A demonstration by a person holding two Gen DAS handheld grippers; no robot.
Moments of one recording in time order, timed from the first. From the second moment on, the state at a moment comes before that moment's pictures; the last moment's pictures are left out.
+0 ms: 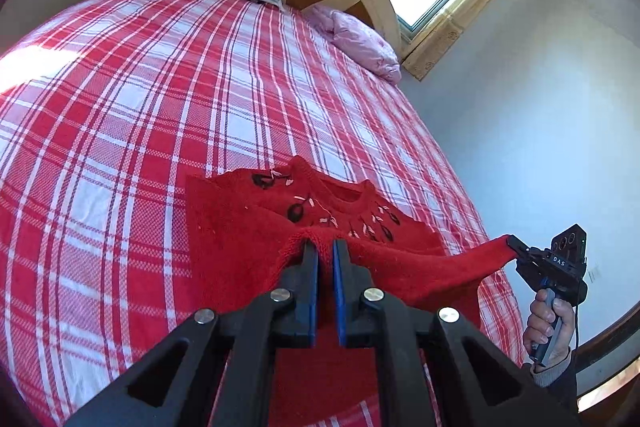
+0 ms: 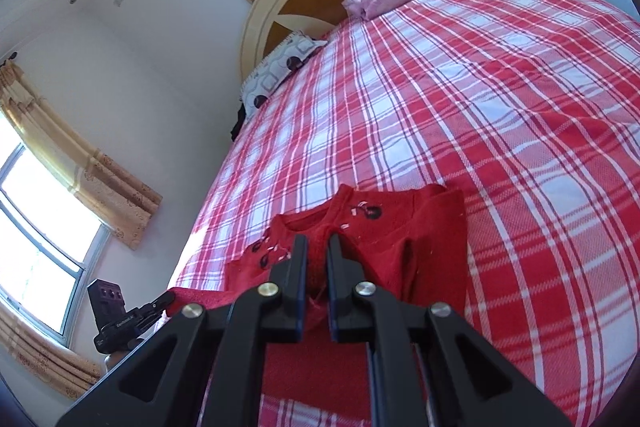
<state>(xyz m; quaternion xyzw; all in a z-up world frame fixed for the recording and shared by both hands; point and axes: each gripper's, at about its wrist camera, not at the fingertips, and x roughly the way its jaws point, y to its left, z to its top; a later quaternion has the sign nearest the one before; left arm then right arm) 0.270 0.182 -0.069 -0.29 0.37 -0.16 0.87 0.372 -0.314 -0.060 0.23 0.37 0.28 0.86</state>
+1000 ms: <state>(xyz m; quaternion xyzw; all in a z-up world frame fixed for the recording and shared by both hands) 0.351 0.248 -0.145 -0.45 0.41 -0.08 0.79 0.496 -0.296 -0.127 0.24 0.43 0.22 0.85</state>
